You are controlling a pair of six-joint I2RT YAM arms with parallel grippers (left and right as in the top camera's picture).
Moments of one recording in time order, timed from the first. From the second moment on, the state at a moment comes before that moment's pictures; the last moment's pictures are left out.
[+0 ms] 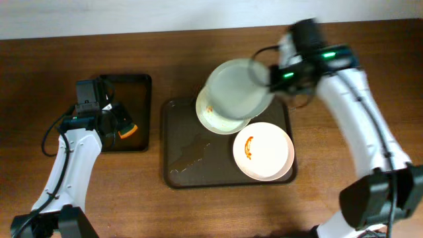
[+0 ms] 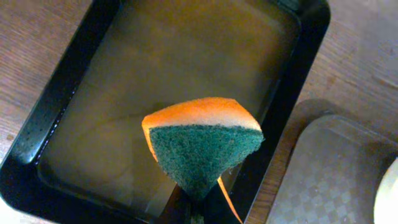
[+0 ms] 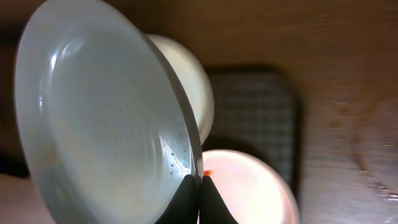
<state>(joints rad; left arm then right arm) 0.08 1.55 1.09 -0.60 0.00 -0.38 0.05 1.77 1.72 -1.12 -0.29 0.22</state>
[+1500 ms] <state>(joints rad) 0.08 1.57 1.09 -0.62 0.00 -0.38 0.22 2.10 1.46 -0.67 -0.21 0.22</state>
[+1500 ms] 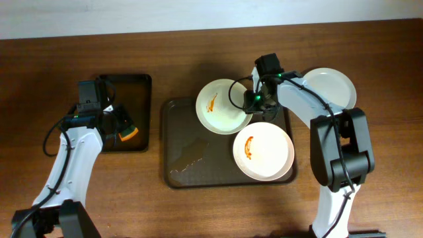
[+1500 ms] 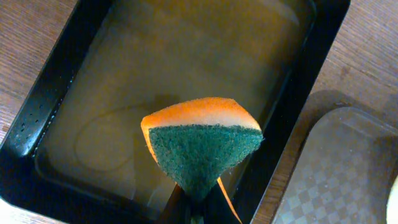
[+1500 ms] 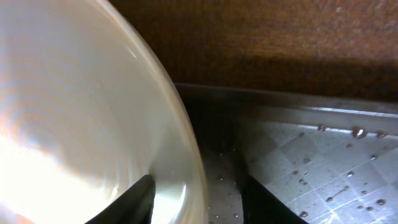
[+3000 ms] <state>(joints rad) 0.08 1.83 1.11 -0.33 0.04 -0.25 0.49 2.10 1.46 -0.96 -0.36 0.25</state>
